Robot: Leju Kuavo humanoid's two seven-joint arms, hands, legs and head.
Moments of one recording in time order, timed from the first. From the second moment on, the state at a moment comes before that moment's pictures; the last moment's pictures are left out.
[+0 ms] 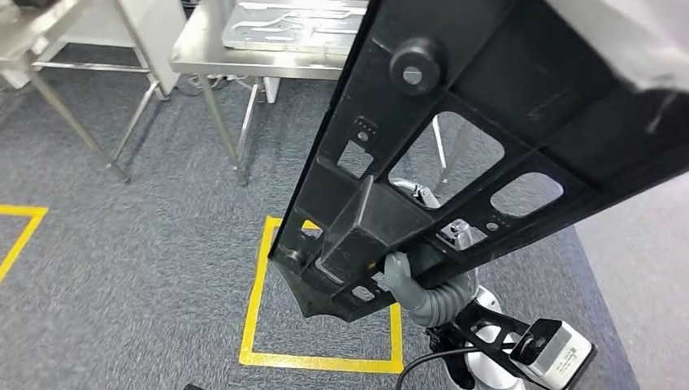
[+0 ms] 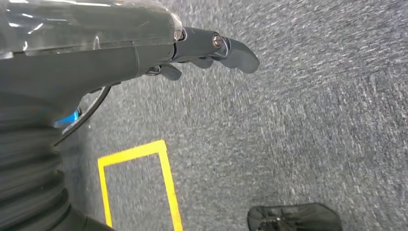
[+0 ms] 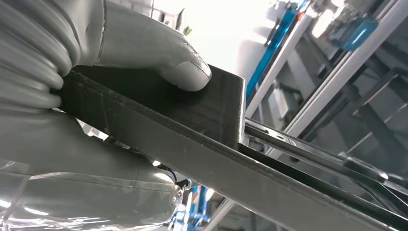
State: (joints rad) left arm -0.11 0.02 0.97 -0.22 -1.23 0.21 -0.04; right arm -0.17 0.14 0.37 -1.89 0.10 0.21 -0.63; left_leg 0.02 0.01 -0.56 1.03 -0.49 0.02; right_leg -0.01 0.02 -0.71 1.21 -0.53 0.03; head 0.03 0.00
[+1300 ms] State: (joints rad) left arm -0.10 0.01 0.98 -0.21 -1.24 0.21 -0.02; right arm -0.18 0.16 0.38 -1.92 0.13 0.19 -0.59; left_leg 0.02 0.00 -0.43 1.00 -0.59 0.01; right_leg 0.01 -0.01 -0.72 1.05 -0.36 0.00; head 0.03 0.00
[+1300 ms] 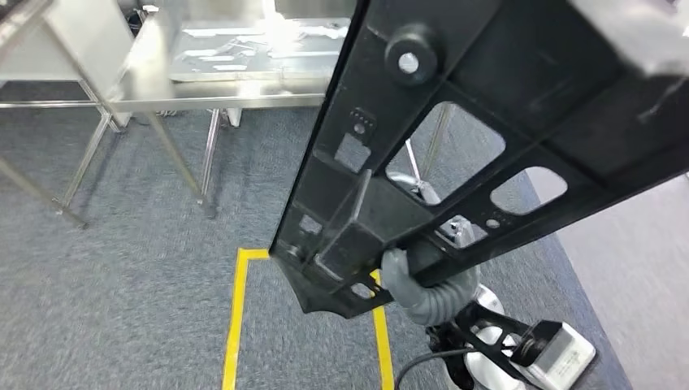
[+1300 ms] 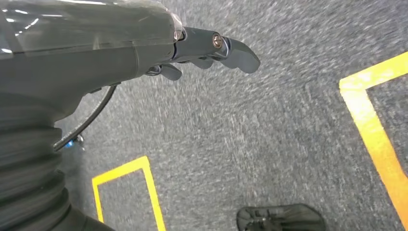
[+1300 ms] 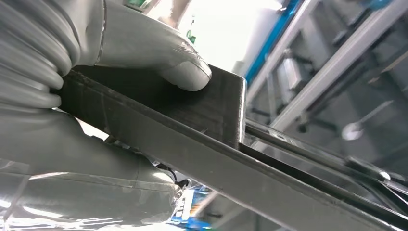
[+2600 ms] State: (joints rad) left arm -0.09 0.01 1.00 -0.22 -1.23 0.21 -0.02; right arm -0.19 0.17 0.38 -1.90 0.09 0.21 -0.56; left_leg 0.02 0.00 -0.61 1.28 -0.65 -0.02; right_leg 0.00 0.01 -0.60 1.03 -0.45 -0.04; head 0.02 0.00
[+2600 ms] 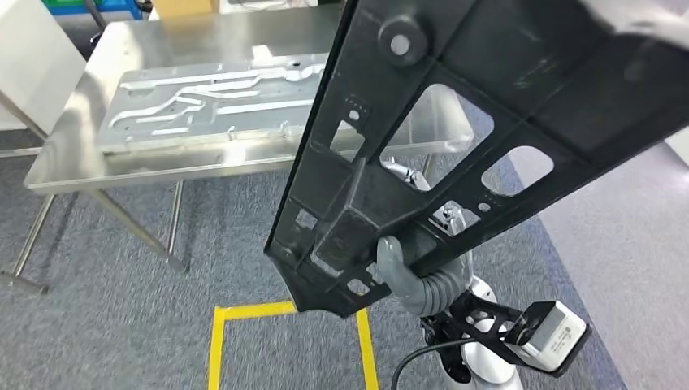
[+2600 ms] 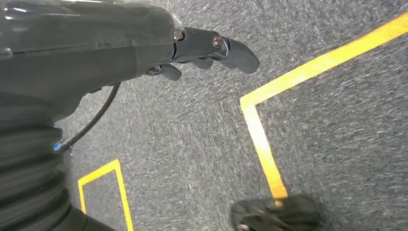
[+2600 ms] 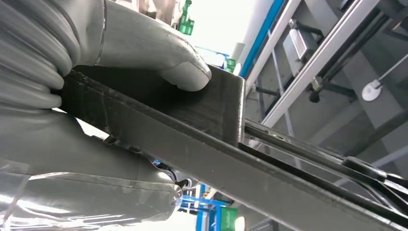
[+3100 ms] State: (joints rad) left arm -0.09 0.01 1.00 -0.22 -1.22 0.21 -0.03; right arm -0.19 0.17 0.38 -1.90 0.11 0.21 -0.56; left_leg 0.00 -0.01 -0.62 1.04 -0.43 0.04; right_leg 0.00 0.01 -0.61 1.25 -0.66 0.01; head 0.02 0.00
